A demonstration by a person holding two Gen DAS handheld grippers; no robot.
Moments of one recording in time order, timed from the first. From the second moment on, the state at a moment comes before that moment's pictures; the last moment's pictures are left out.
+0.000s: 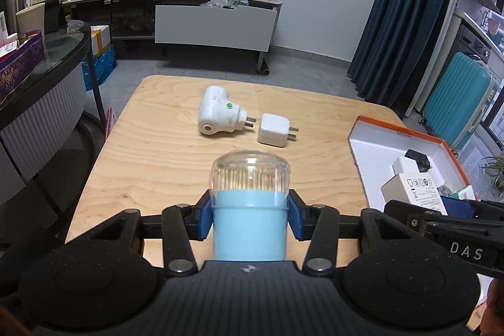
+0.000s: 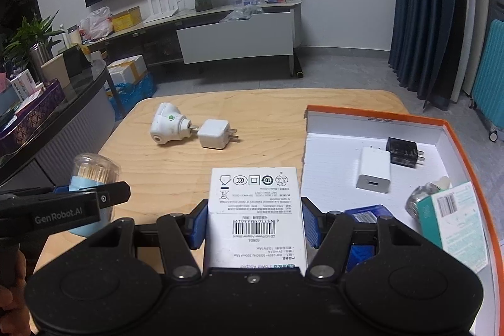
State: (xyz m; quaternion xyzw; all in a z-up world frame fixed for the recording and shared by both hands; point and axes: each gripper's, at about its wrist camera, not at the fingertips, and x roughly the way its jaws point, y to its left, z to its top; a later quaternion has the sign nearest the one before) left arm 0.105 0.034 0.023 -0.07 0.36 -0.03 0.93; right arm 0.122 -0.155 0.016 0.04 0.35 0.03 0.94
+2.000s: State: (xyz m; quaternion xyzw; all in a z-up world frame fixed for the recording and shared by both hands) left arm 0.113 -0.072 0.036 -0.03 0.35 -0.15 0.93; right arm 0.087 -0.246 0.044 0.07 0.30 -0.07 0.95
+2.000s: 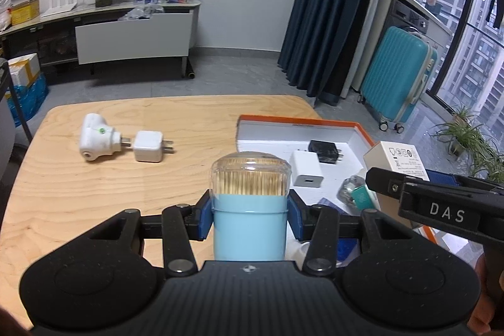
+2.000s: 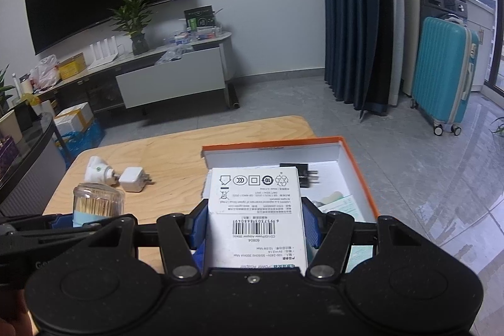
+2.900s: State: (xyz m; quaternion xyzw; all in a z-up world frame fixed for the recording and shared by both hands) left arm 0.128 -0.121 0.027 -0.01 0.35 -0.20 0.91; right arm 0.095 -0.302 0.045 0.09 0.29 -0.12 0.95
